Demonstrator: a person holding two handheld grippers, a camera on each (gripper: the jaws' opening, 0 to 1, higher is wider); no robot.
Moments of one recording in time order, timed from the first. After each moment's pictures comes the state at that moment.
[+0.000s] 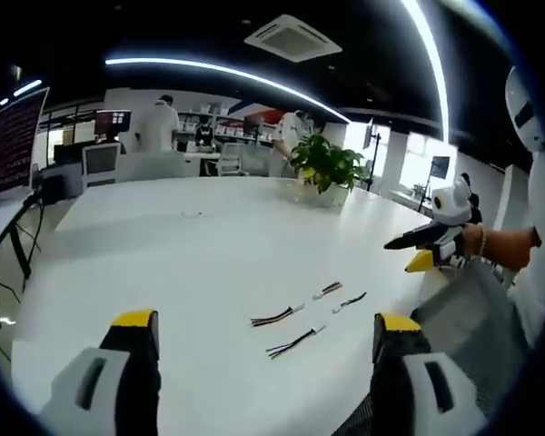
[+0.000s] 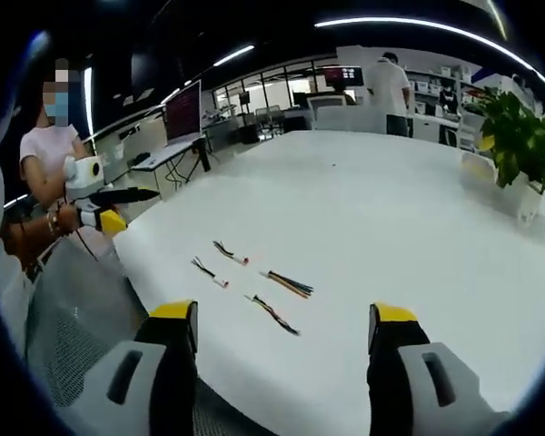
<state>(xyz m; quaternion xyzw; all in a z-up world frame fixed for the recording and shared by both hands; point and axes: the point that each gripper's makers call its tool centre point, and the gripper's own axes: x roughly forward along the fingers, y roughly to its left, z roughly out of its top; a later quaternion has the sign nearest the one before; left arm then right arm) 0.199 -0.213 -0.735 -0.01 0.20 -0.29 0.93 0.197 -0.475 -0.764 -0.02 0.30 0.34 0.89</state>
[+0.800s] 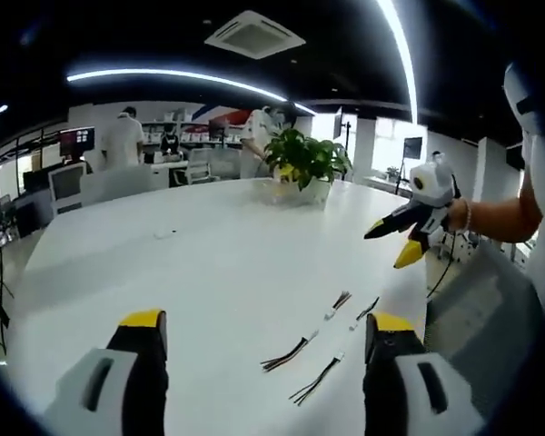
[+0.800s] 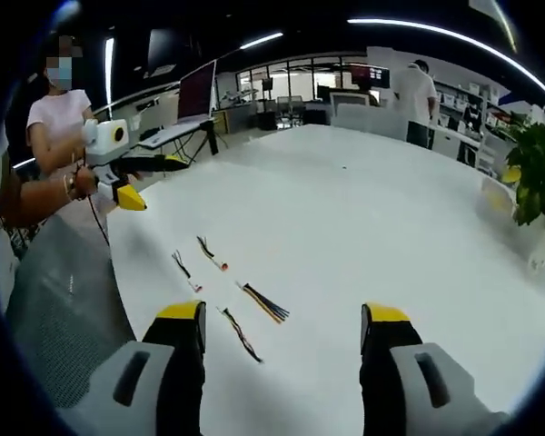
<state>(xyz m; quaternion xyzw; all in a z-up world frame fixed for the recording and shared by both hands) 0.261 -0.243 -0.743 0.04 0.18 -0.36 0.91 0.239 -0.465 -0.769 -0.09 0.30 0.37 0.87</state>
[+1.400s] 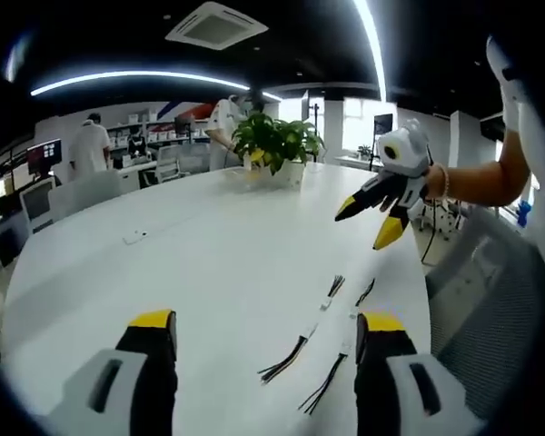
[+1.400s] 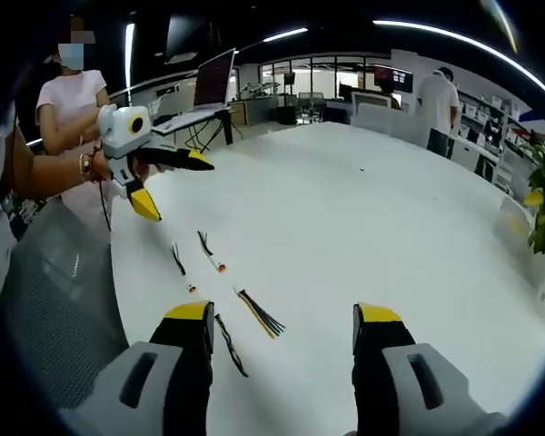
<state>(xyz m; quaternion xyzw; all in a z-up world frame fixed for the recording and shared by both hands) 0.268 -0.274 -0.765 0.09 0.19 -0.43 0.88 0.257 -0.450 -0.780 -0.12 0.30 0.41 0.85</state>
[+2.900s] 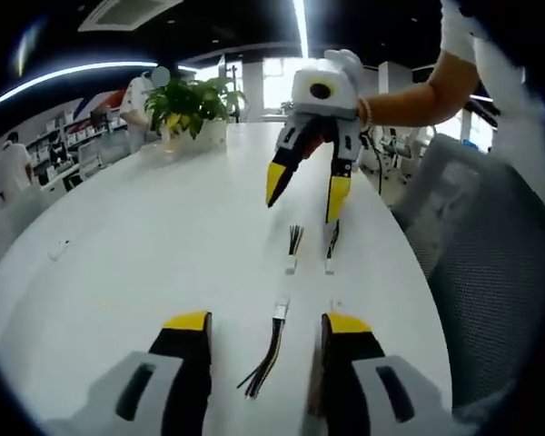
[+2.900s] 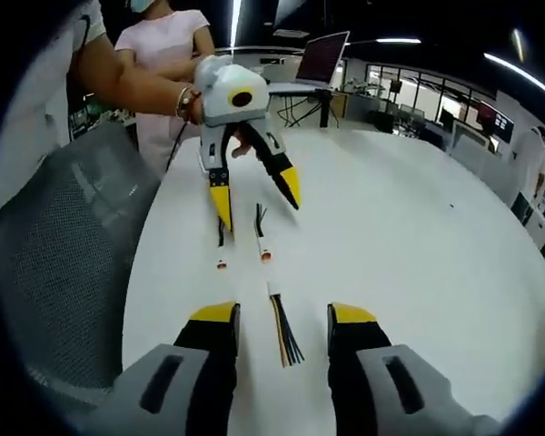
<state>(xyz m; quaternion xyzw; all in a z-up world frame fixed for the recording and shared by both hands) 0.261 -0.316 -0.826 0.19 0.23 -0.57 0.77 0.251 -0.406 -0.814 -0.23 0.26 0.60 0.72</state>
